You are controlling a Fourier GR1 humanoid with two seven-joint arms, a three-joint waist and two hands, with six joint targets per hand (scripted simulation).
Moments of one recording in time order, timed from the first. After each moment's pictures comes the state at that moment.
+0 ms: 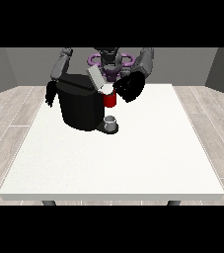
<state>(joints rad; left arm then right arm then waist) -1.19 0.42 0.22 -0.72 -0.51 -0.25 0.03 -0.44 -0.16 -0.13 -1.01 -0.09 0.13 -0.37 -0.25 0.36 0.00</state>
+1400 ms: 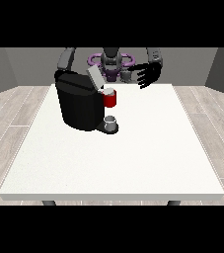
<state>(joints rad) -0.69 0.14 0.29 -0.73 -0.29 -0.28 -0.29 -0.13 -0.12 -0.12 -0.96 -0.10 0.19 -0.47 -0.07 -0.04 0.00</state>
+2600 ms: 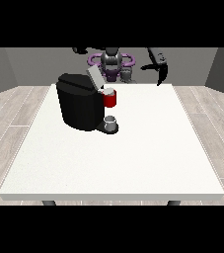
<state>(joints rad) -0.18 0.10 0.27 -0.87 -0.17 -0.42 -0.44 -0.07 -0.01 0.20 -1.54 0.12 -0.08 -0.17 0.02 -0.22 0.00</state>
